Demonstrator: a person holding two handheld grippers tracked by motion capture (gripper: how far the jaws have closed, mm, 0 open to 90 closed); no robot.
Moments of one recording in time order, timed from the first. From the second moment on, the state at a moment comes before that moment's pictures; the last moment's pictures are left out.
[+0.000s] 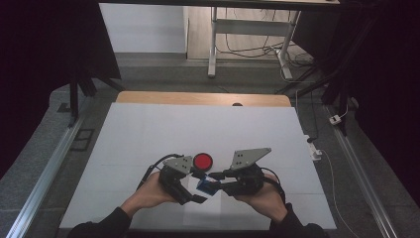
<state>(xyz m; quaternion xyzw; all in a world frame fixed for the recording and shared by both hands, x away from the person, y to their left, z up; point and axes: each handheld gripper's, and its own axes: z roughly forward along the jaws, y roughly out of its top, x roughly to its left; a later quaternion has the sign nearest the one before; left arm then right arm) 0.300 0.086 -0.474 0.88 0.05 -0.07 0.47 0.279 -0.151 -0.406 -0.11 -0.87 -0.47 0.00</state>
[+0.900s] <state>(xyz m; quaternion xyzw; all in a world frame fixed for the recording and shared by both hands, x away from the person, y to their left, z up) 0.305 0.090 -0.475 0.86 0.01 -0.11 0.49 0.279 -0.154 -0.404 -0.11 -0.87 -0.49 0.01</state>
